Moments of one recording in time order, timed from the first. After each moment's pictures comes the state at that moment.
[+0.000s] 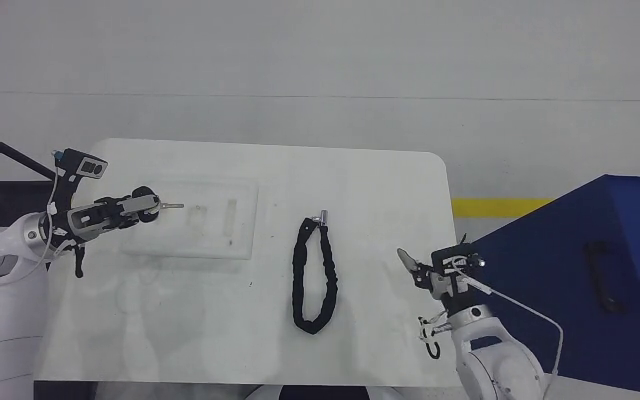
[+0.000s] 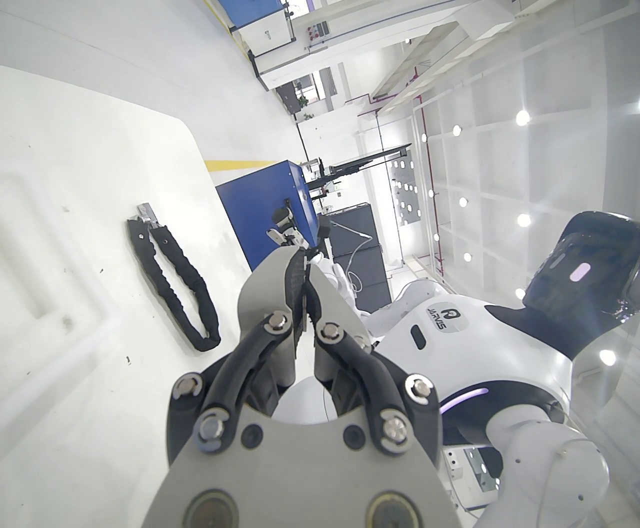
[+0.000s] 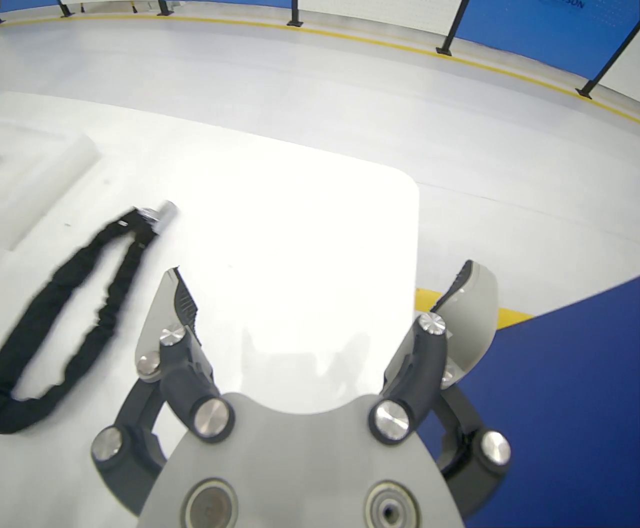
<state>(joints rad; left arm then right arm) 1.14 -0.88 -1.82 -1.37 -0.67 -0.28 -1.54 -1.71 -1.19 1.29 -2.17 -1.40 0.14 0.29</state>
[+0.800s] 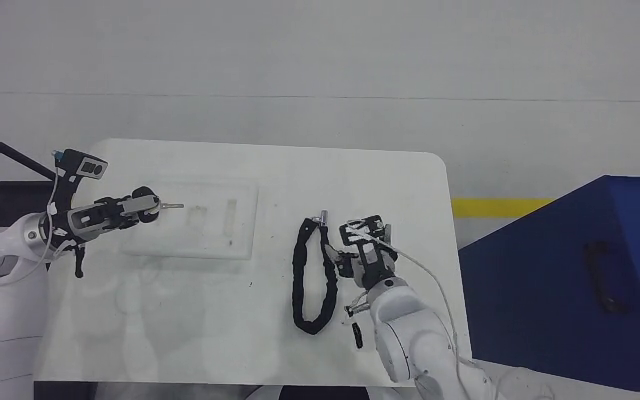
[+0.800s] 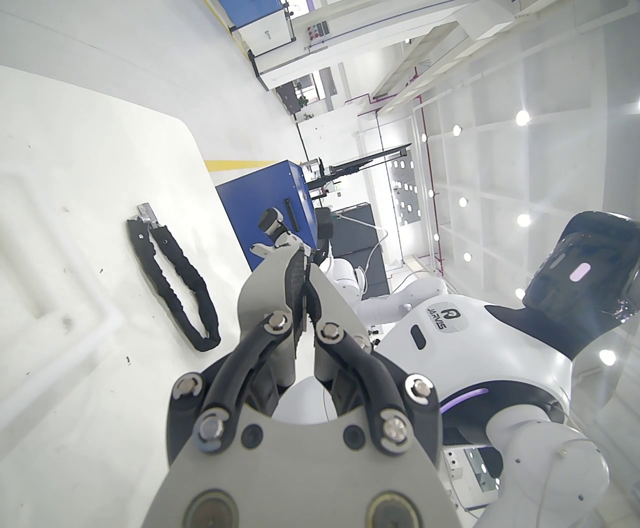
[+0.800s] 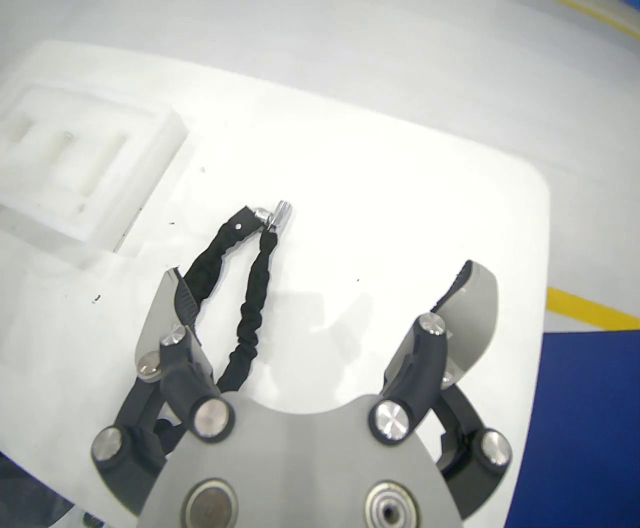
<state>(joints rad) 1.14 -0.88 -1.82 -1.37 -0.67 -0.28 -1.54 -1.23 -1.30 0.86 -2.02 -1.44 0.47 0.88</state>
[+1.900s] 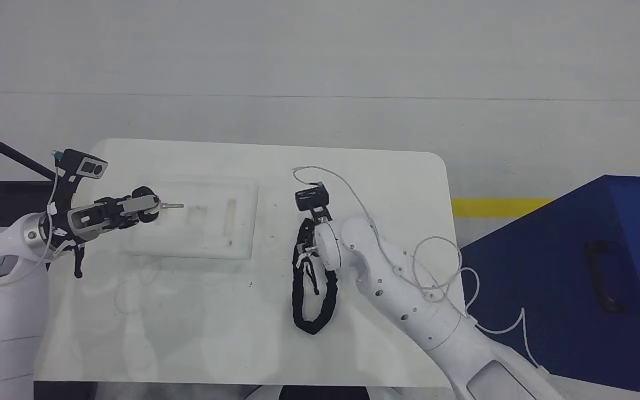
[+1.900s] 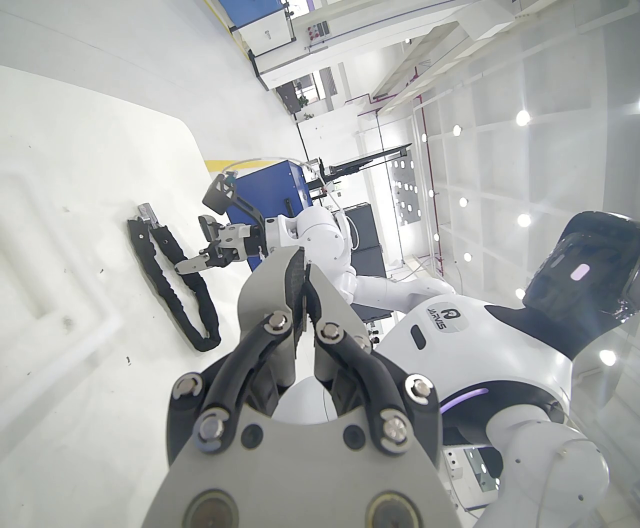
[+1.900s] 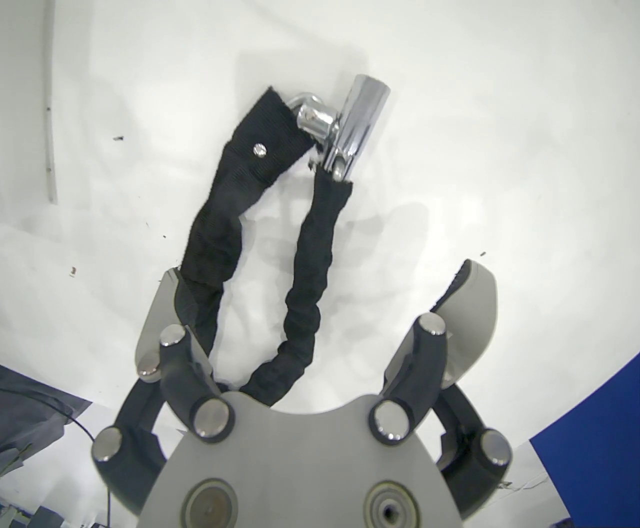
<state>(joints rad) 1.14 -0.88 -1.82 -1.37 -0.67 -0.28 -1.54 -0.71 -1.57 0.75 -1.33 -1.16 0.49 1.33</state>
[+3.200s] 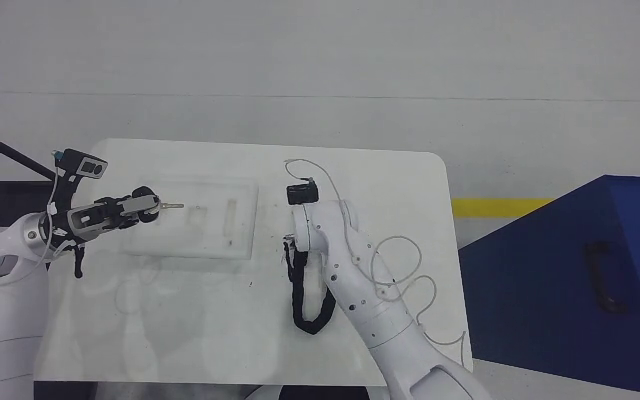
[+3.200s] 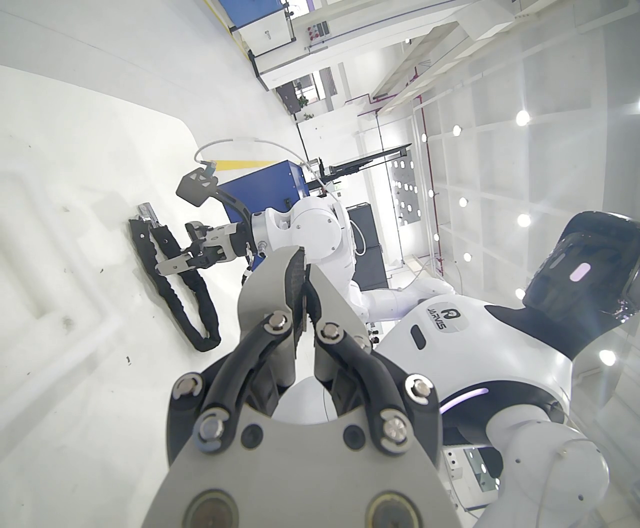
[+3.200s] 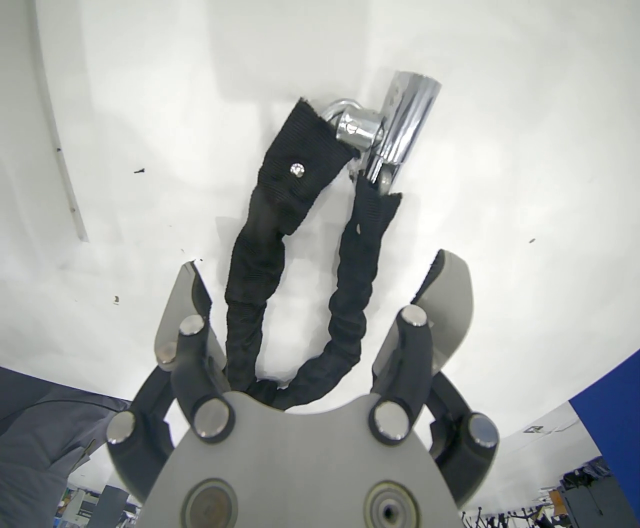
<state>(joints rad) 1.14 -0.88 -1.82 -1.37 -0.67 -0.28 -1.54 -0.78 -1.93 1.11 -1.12 -1.62 0.36 1.46</state>
